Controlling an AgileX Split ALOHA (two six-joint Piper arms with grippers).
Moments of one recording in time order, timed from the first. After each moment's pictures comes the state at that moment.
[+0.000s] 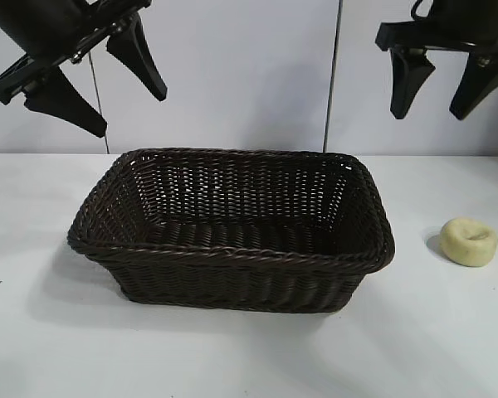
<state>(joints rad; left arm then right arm) -0.27 1.78 -1.40 -0.59 0.89 0.05 0.10 1.98 -1.70 -0.02 1.18 0.00</state>
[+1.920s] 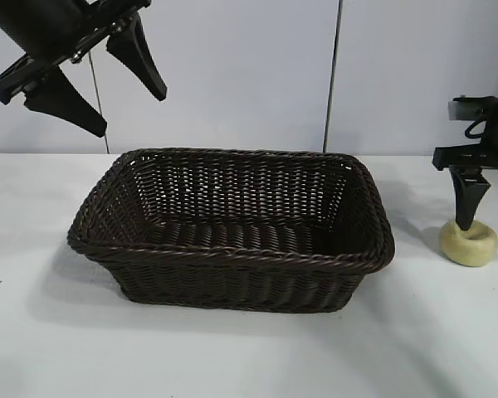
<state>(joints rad) -0.27 1.78 -1.40 -0.59 0.89 0.05 -0.04 2.11 -1.47 0.02 1.01 0.00</state>
